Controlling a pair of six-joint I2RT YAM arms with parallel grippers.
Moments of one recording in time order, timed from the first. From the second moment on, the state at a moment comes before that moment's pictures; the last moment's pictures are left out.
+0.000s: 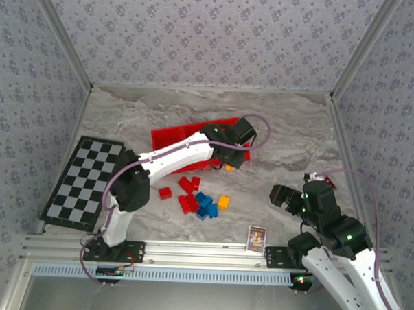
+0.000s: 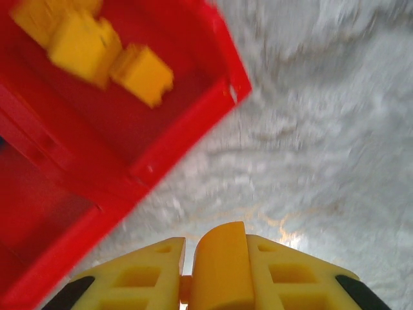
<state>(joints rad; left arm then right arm) -0.98 2.03 1.90 -0.93 -0.16 -0.40 0.48 0.41 0.75 -1.11 0.13 0.68</state>
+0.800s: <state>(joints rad) -0.82 2.39 2.33 -0.84 -0.29 -0.39 0.48 0.34 0.76 -1.15 0.10 0.72</state>
